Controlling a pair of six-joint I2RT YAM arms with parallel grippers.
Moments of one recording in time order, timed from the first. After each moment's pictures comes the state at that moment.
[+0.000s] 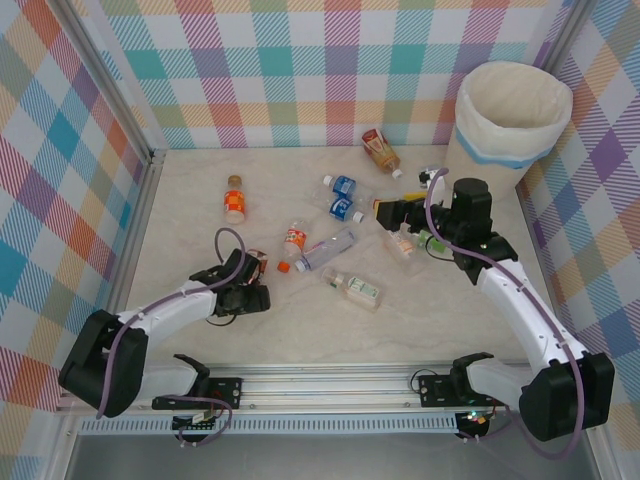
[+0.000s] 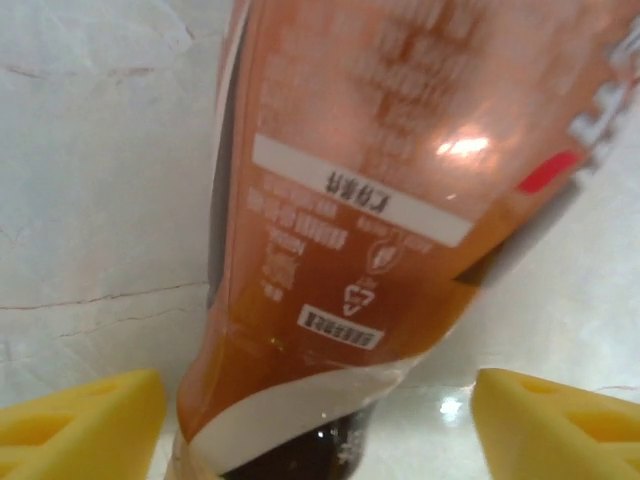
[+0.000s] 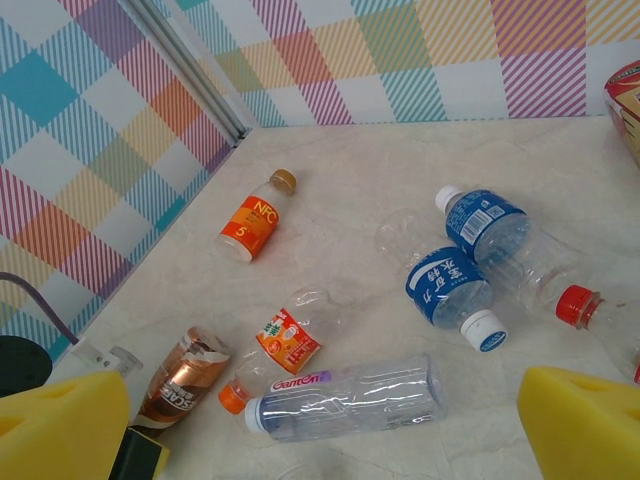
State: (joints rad) left arm -0.48 1.28 0.57 -0.56 -0.11 -0.60; right arm 0.26 1.12 0.92 -0.17 -0.51 0.28
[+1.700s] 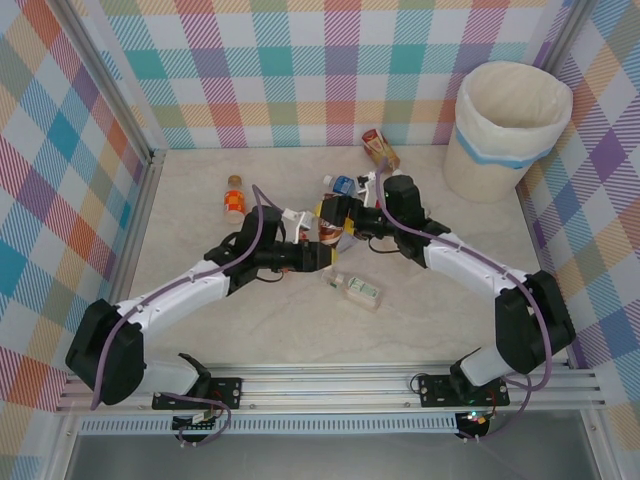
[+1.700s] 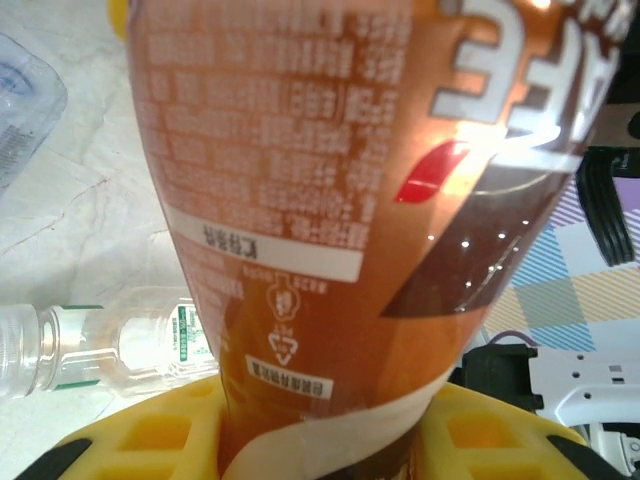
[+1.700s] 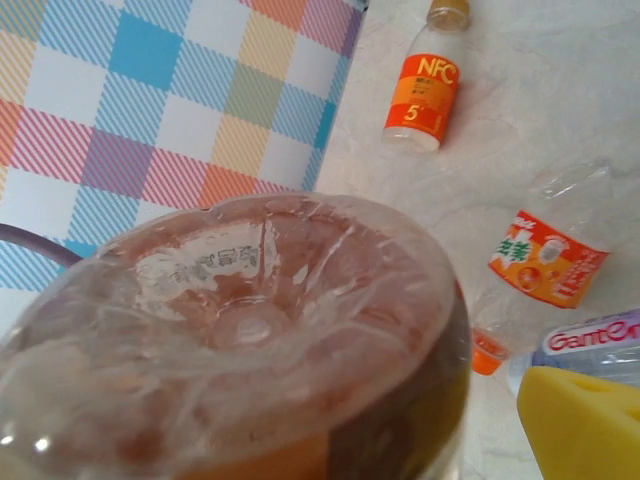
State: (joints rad) left arm -0.64 1.34 0.88 -0.08 0.60 -0.65; right arm 0.53 1.49 1.01 0.11 -0.64 0.87
